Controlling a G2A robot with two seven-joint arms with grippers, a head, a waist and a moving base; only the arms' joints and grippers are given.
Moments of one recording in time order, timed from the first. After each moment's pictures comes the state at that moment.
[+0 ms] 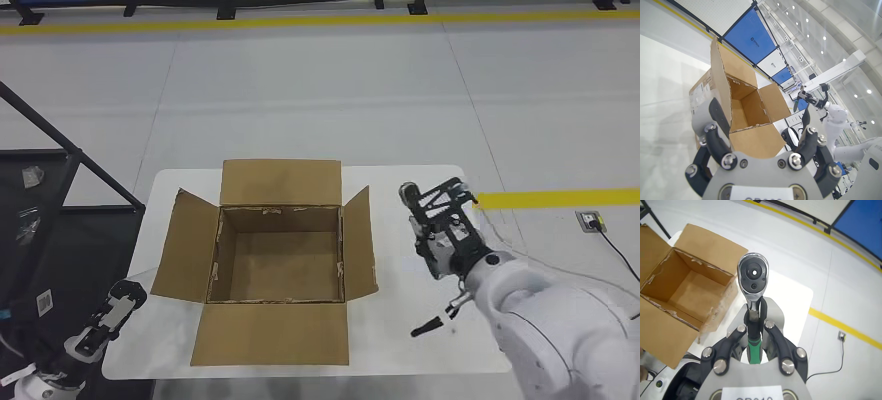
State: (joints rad) left arm 1.74 -0.99 -1.98 -1.80 -0.19 -0.70 -0.51; right arm -0.87 -1.20 1.22 -2.21 -1.24 -0.02 1.20
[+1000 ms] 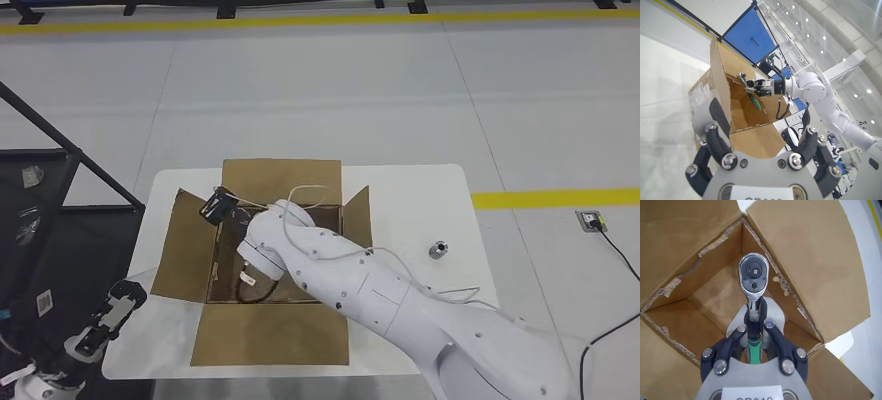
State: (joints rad) left arm 1.74 -0.99 -1.98 -1.80 -0.19 -0.70 -0.51; right arm -0.03 -1.80 0.27 -0.83 -0.80 0.10 0.96
